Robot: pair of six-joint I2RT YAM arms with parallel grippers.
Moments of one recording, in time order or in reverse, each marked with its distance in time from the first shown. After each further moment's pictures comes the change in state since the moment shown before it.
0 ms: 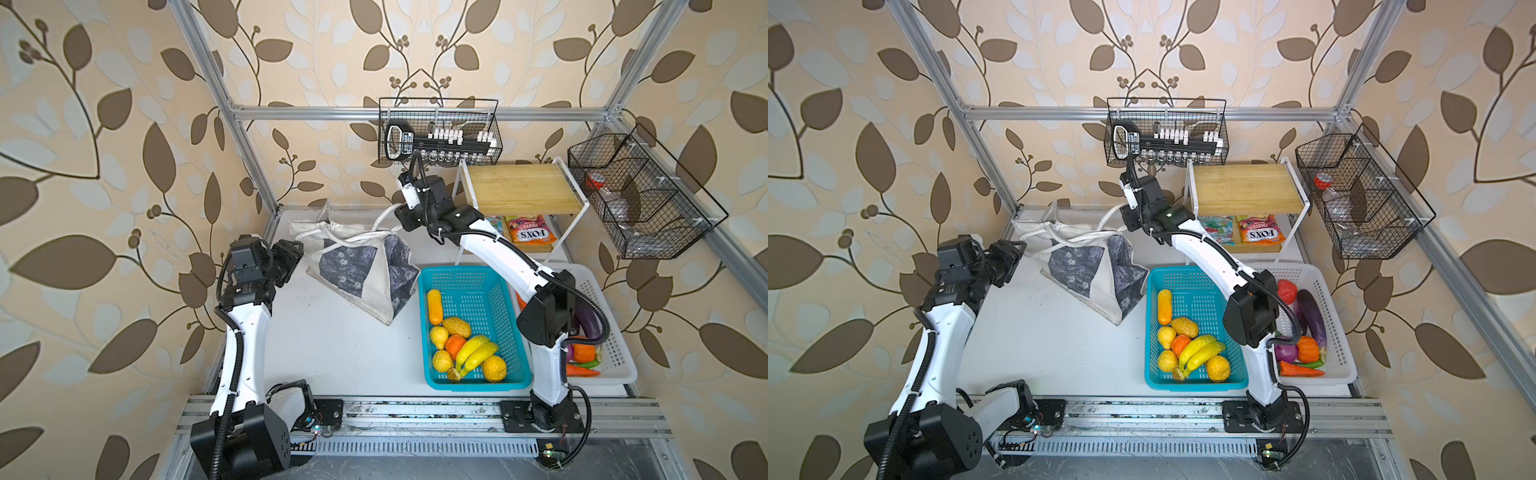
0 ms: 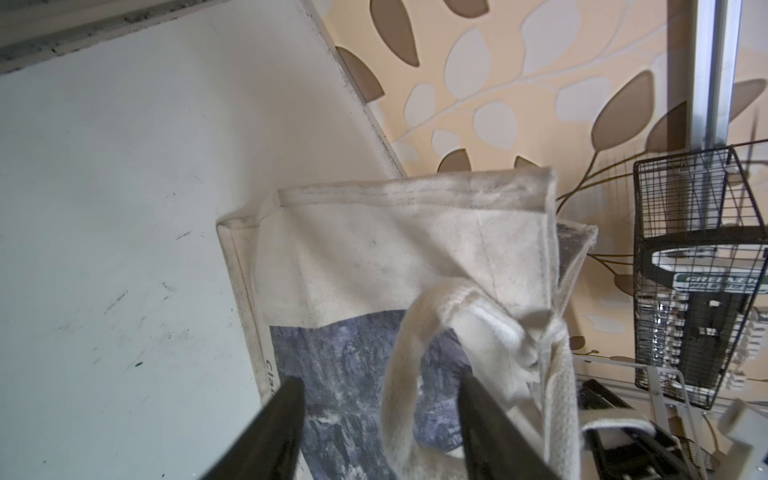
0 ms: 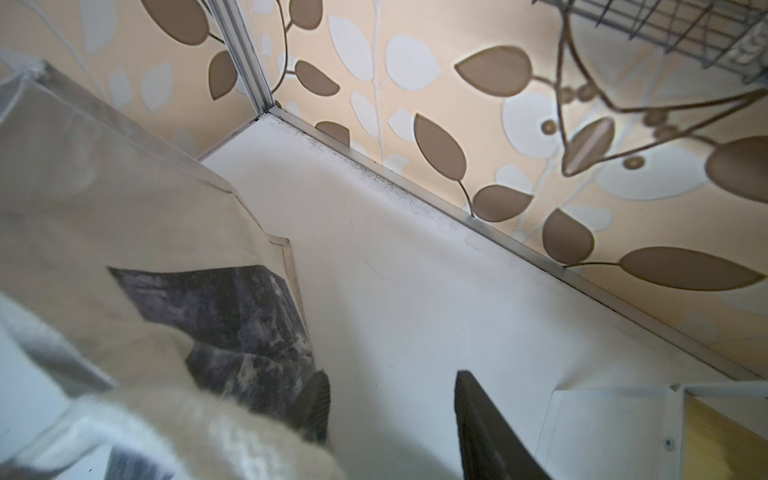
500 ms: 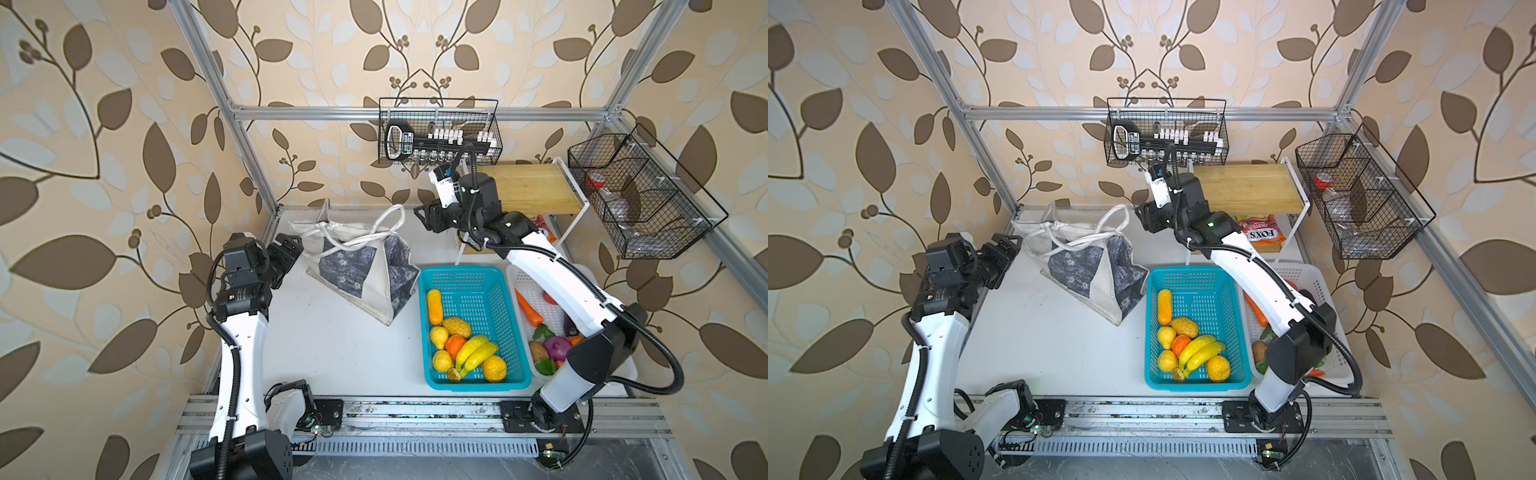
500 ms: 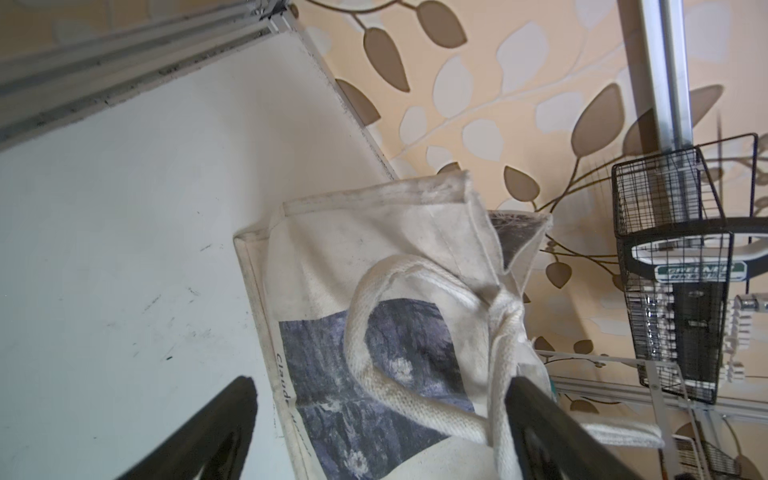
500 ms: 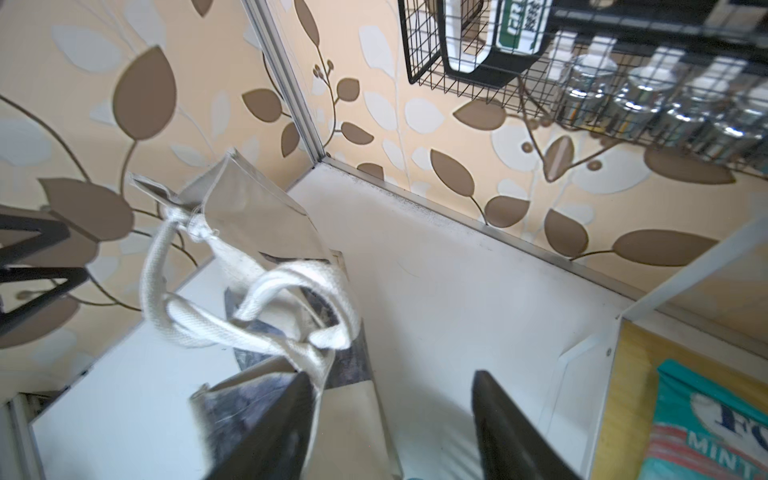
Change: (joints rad) left arm 0.000 -0.096 0.085 -0.132 -0.060 0.072; right arm -0.053 -0.394 -0.300 0.039 -0.146 0.098
